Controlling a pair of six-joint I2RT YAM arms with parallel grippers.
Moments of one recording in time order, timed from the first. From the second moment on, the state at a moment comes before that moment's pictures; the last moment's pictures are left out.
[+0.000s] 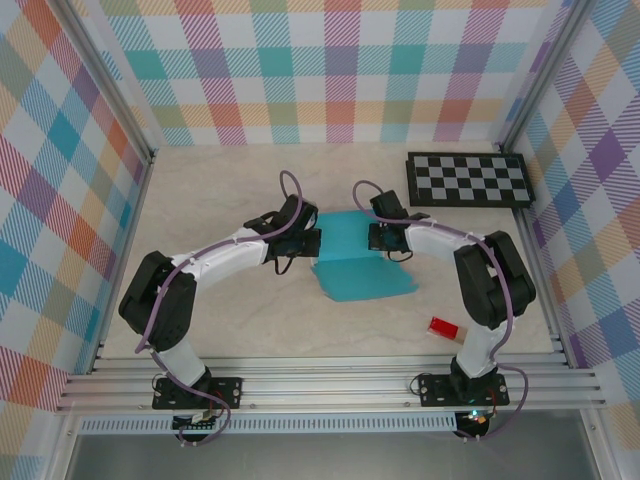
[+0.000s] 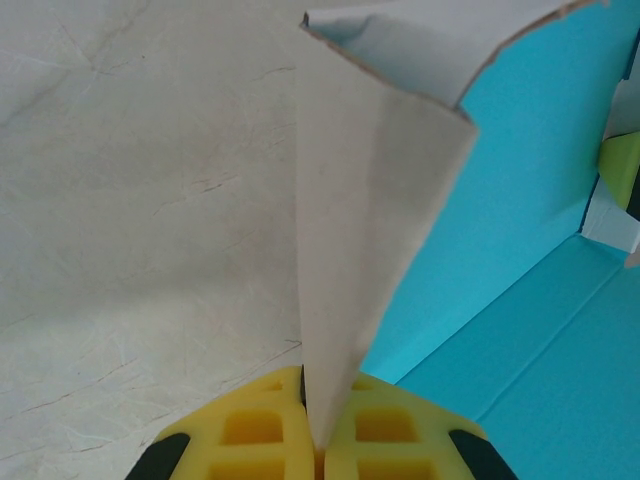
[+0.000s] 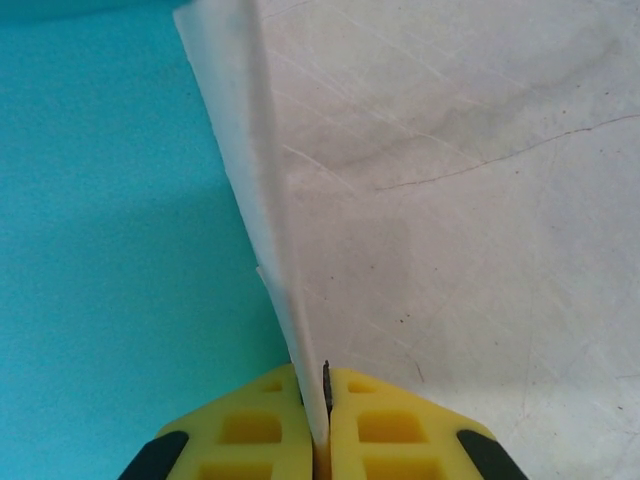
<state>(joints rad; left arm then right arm) -0.65 1.69 1.17 -0.42 -0.03 -0.48 0.46 1.80 1.10 -0.37 0.15 0.47</state>
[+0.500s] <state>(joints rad) -0.65 1.69 1.17 -0.42 -0.03 -0.48 0.38 1.76 1.06 -0.38 0.04 0.50</state>
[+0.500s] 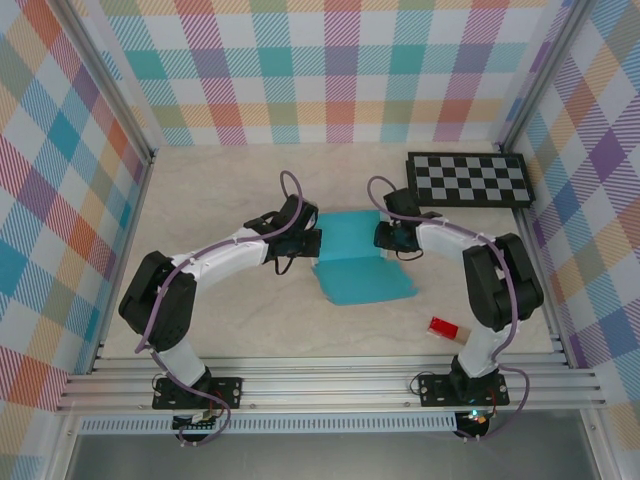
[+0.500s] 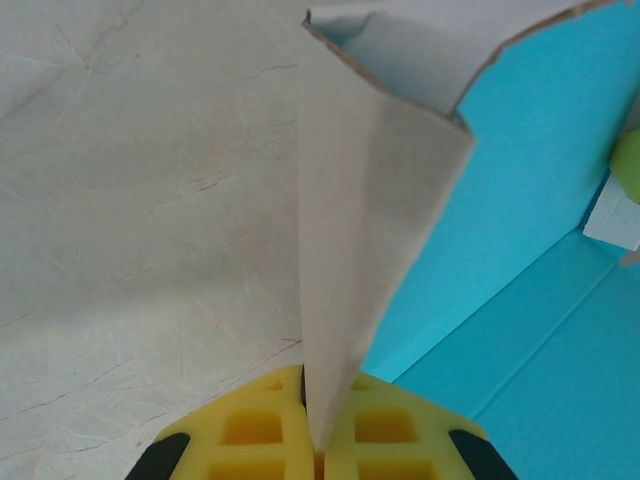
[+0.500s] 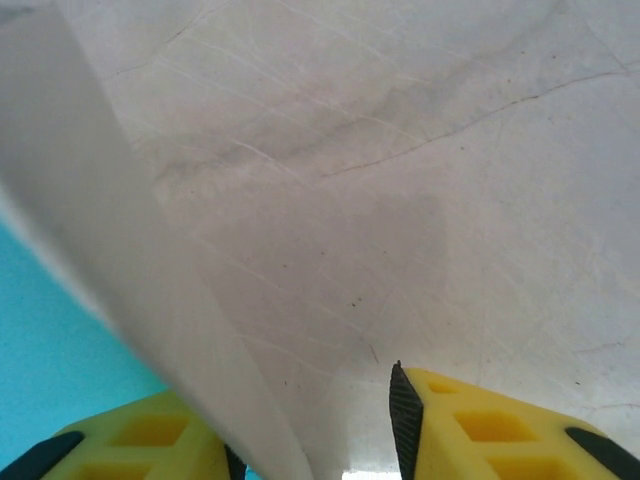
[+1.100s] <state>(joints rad) -0.63 1.70 1.17 -0.40 -0.03 -0.42 0.32 1.54 1.05 -0.43 -0.10 0.39</state>
